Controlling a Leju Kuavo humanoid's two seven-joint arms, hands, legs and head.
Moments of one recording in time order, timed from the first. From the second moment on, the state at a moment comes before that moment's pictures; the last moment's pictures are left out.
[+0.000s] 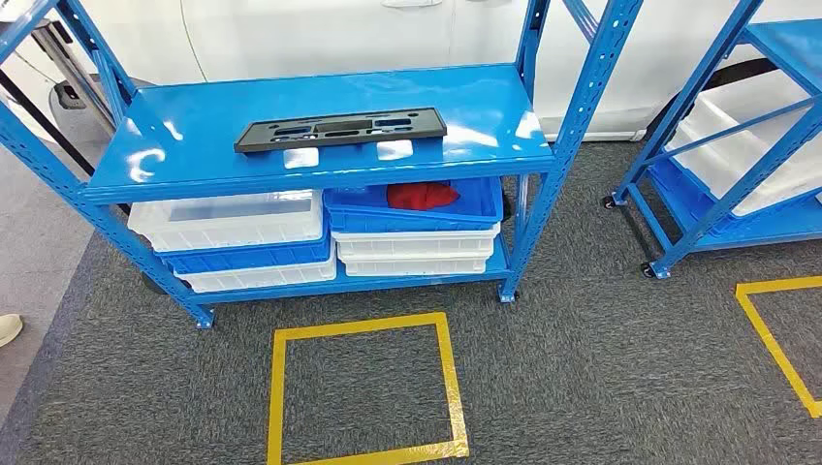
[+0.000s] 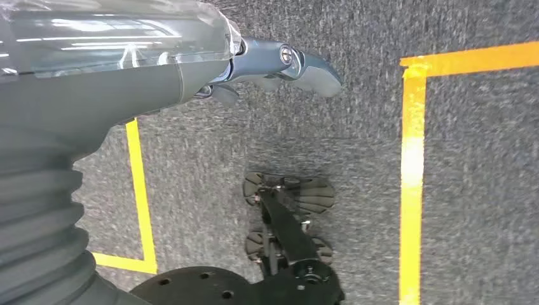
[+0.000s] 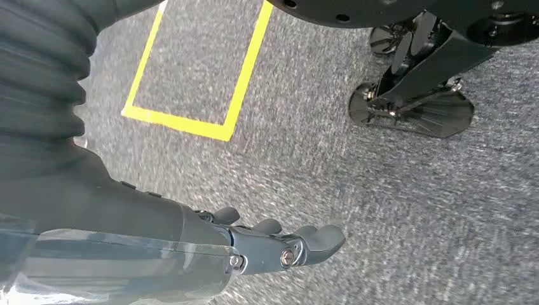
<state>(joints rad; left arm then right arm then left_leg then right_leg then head) 0.03 -0.02 0.63 -0.34 -0.38 -0.05 -0.17 0.04 0.03 -0.43 -0.32 0.64 0.02 -0.03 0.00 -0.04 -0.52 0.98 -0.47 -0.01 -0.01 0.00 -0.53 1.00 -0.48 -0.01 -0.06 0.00</state>
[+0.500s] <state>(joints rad) -0.01 -0.03 0.86 -0.30 -0.50 -0.05 -0.22 0.00 0.04 -0.43 -0.50 0.60 0.12 -0.27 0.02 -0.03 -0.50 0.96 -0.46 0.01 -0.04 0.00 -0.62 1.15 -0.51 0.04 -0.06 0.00</state>
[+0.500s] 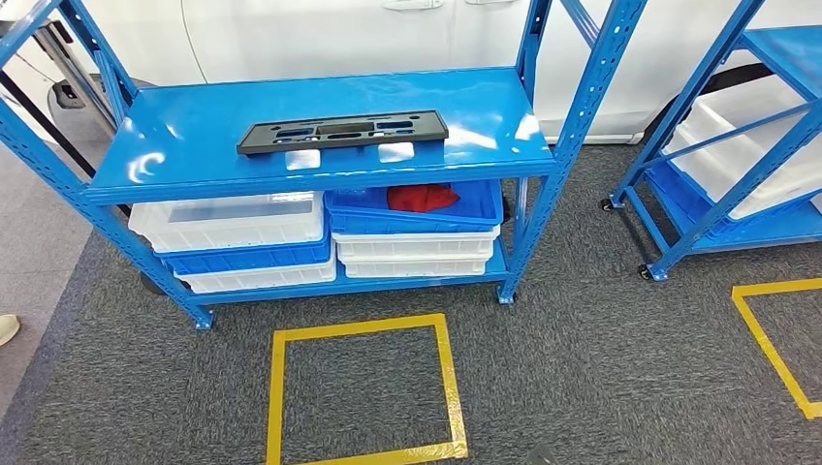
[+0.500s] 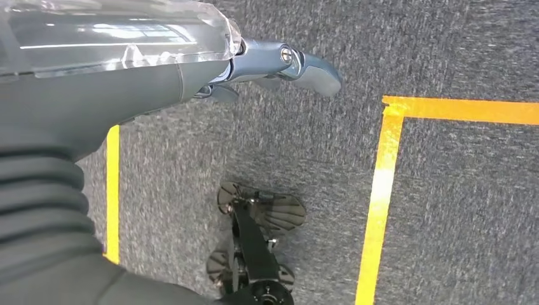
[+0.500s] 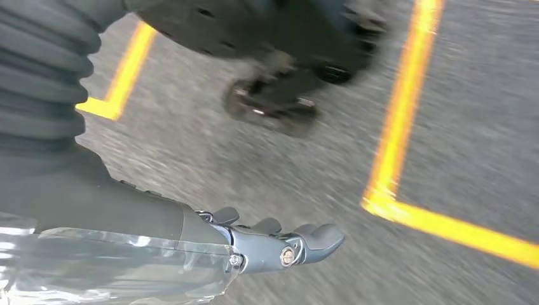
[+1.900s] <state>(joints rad) -0.08 -0.05 1.21 -0.26 -0.64 0.04 -0.26 -0.20 0.01 0.10 -1.65 0.01 0.54 -0.61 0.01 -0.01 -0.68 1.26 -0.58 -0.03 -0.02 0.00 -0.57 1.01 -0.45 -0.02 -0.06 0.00</state>
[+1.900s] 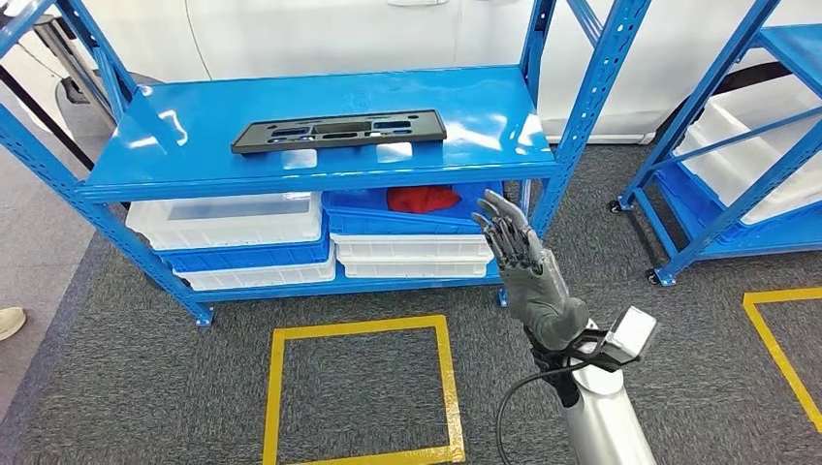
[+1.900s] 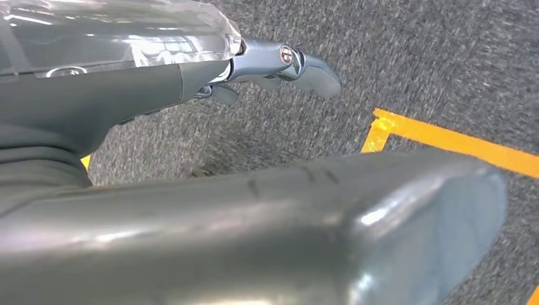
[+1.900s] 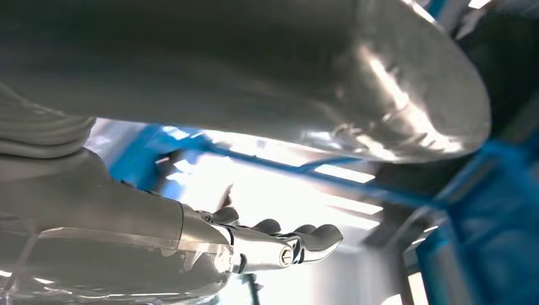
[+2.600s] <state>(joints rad) -0.09 -0.07 1.30 -0.24 -0.69 0.04 -0.28 -0.19 -0.06 0.25 -1.93 -0.18 0.63 -0.66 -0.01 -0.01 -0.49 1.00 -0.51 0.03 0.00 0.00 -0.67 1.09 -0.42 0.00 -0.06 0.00</state>
